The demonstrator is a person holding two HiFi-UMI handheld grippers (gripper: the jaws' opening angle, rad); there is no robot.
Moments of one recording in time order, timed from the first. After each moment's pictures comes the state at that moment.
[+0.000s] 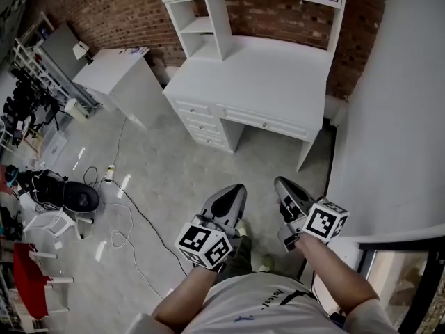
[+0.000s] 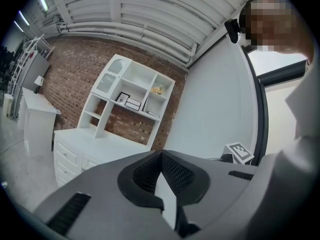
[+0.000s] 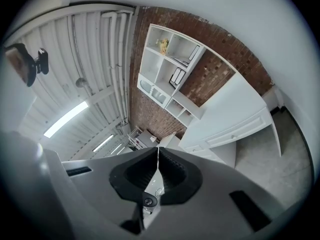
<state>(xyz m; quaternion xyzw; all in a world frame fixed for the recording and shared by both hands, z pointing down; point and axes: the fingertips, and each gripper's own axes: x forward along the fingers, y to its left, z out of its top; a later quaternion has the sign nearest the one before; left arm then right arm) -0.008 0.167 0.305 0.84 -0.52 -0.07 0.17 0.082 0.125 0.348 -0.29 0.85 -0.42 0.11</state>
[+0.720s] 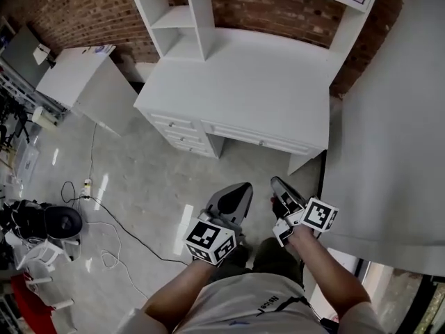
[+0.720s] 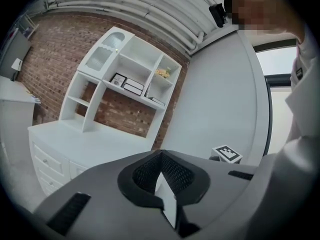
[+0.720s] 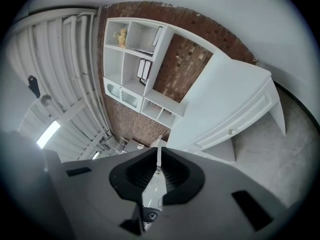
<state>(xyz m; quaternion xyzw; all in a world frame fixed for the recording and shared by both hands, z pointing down) -0.067 -0.051 0.373 0.88 -0.44 -0.03 0.19 0.005 -0.085 0.442 -0.32 0.77 -0.52 0.16</state>
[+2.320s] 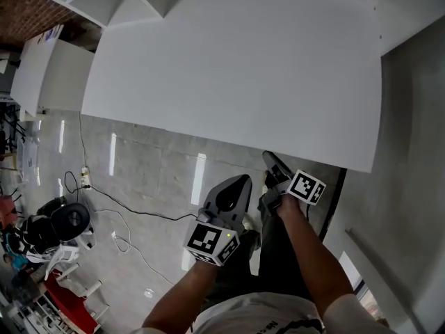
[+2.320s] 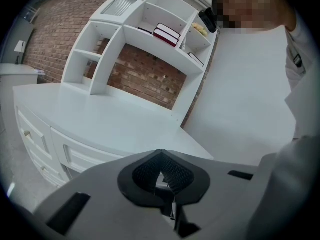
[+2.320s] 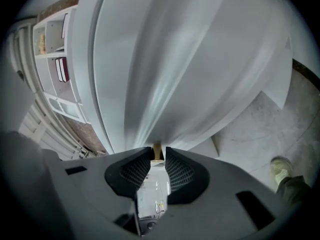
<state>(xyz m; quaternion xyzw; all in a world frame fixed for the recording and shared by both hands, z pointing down) -0.050 -0.287 0.625 0.83 -0.48 0.07 0.28 0.007 -0.327 0.795 -0.38 0.65 -0.64 0.12</state>
